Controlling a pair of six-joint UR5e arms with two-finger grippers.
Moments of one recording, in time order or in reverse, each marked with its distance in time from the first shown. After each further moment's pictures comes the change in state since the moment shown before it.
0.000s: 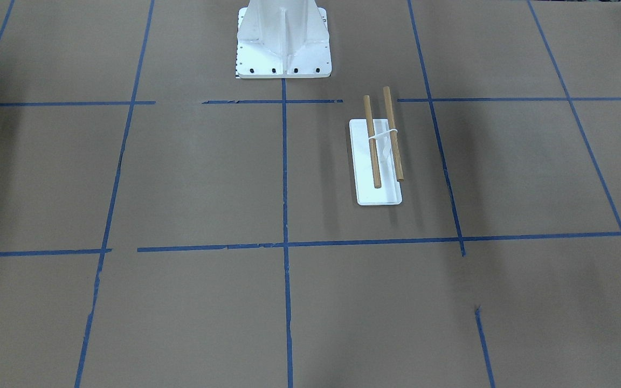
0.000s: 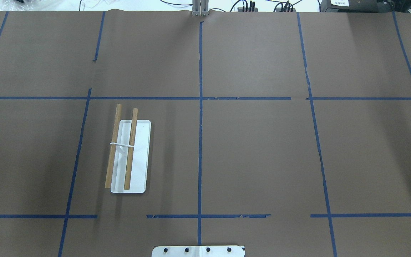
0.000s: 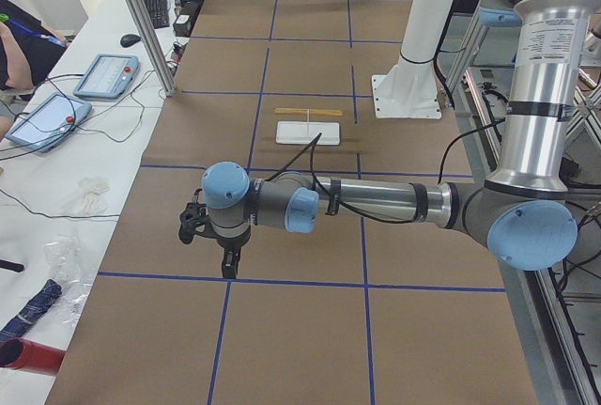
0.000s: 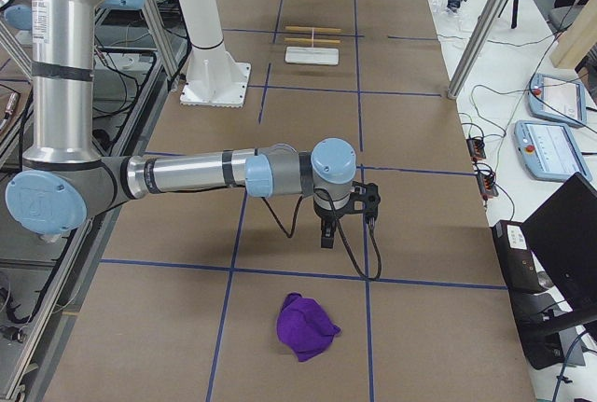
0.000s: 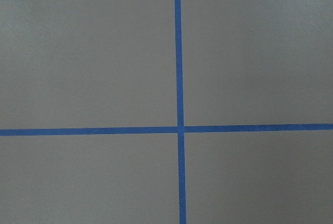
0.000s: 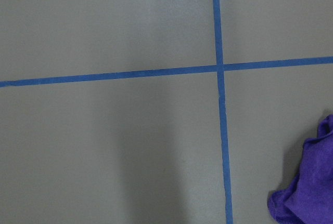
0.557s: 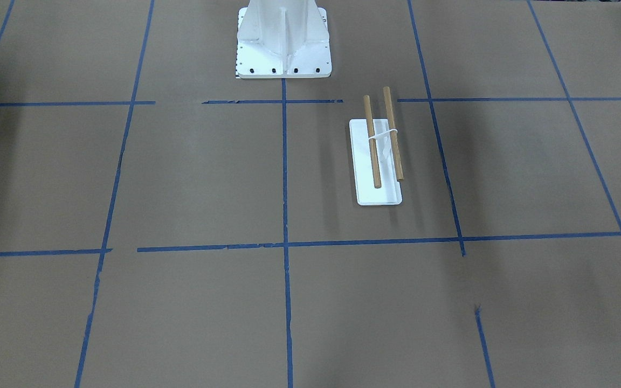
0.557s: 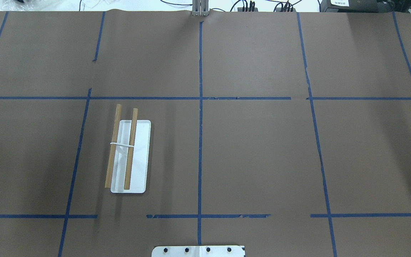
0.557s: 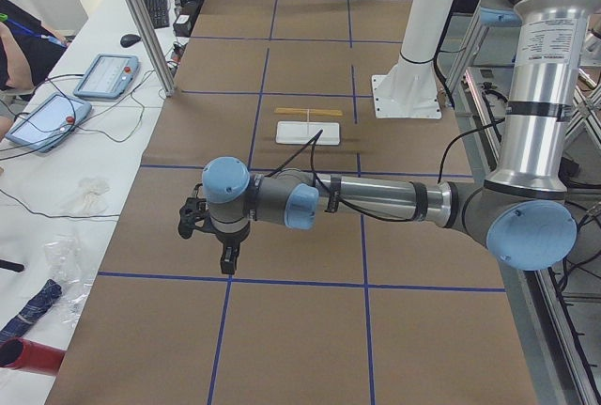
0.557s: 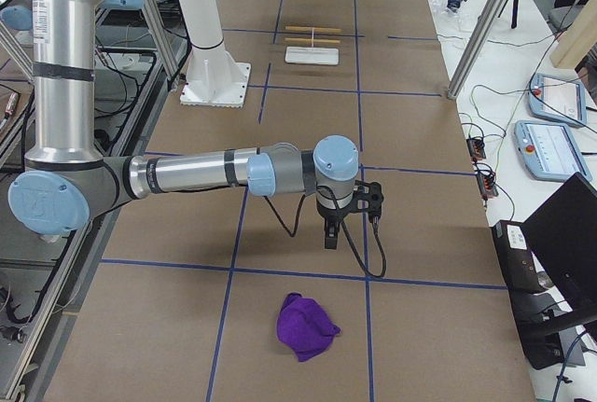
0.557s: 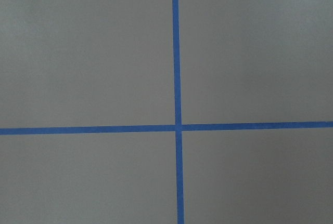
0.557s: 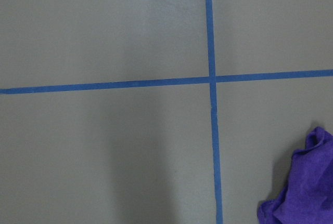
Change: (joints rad) left arm 0.003 -0.004 -0.021 0.002 -0.001 -0.001; right arm 0.002 0.018 -0.013 0.008 -0.050 -0.001
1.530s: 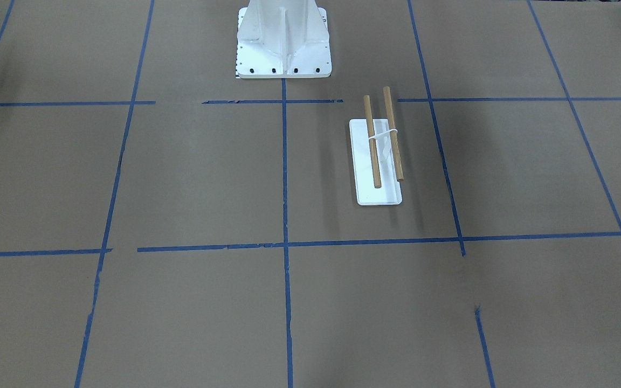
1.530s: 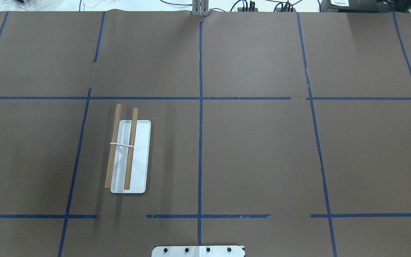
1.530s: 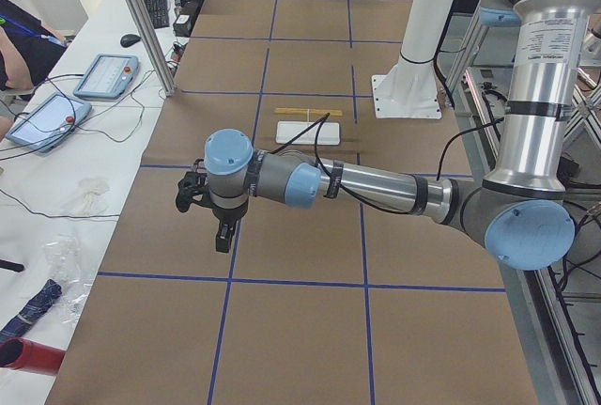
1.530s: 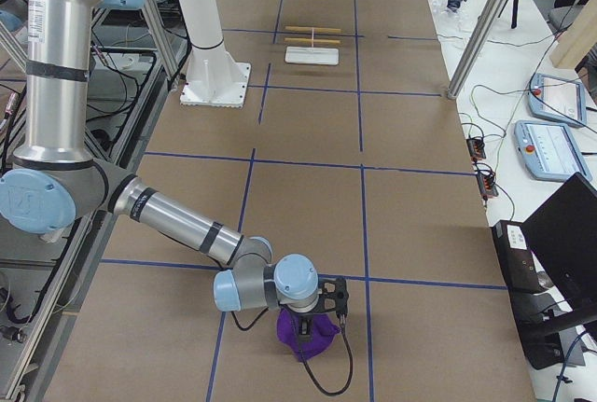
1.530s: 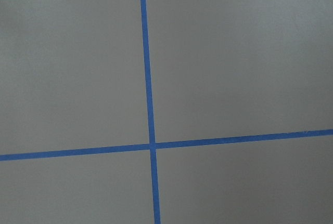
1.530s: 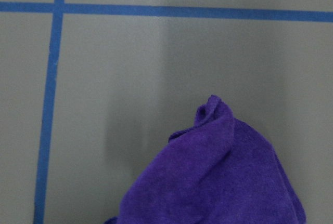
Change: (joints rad) left arm 0.000 -0.008 -0.084 0.018 0.000 -0.011; right arm -0.002 -0.054 -0.580 0.664 -0.036 -0.102
